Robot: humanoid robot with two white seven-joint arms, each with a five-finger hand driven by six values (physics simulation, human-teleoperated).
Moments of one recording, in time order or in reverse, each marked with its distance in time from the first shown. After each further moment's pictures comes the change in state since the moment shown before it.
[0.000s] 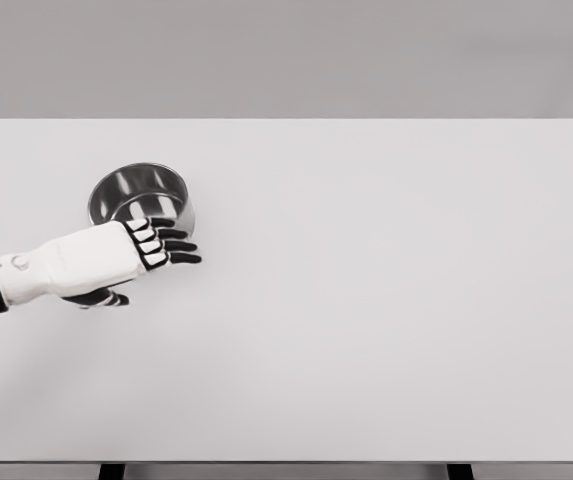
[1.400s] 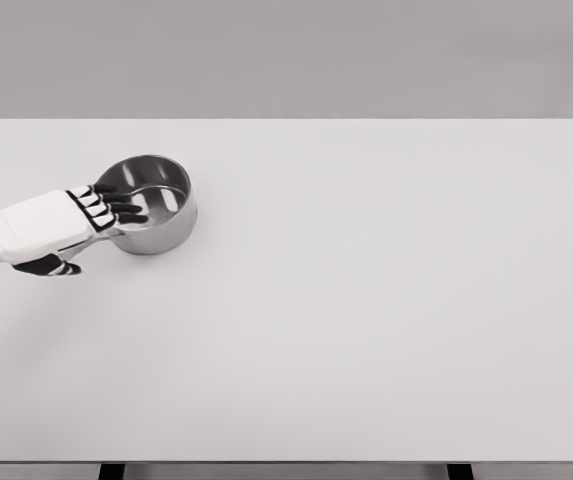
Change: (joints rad) left arm 0.000 0.027 0.091 0.142 0.001 0.000 0.000; right arm 0.000 0.000 0.000 0.000 0.000 0.000 0.000
